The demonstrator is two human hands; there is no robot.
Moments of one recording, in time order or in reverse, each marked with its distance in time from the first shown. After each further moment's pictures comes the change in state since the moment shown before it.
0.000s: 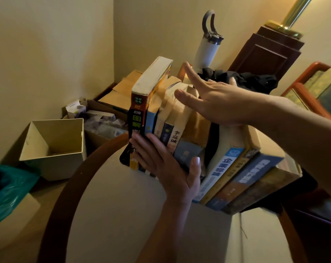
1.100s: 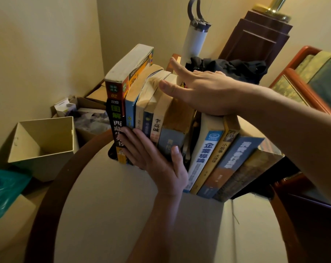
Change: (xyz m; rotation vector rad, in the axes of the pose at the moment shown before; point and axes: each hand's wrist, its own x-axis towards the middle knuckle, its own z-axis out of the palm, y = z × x) left_hand -0.013 -0.007 0.007 -0.027 0.060 0.034; right_hand -0.010 0.007 0.006 0.015 0.010 -0.003
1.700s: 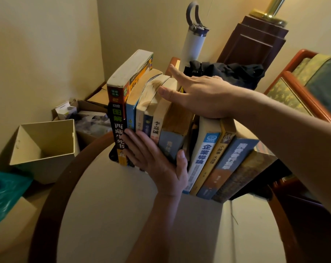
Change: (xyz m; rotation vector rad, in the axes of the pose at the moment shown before) left_hand 0.003 -0.001 0.000 0.061 -0.042 0.061; right_hand -0.001 -0.004 -0.002 -0.035 -0.012 0.031
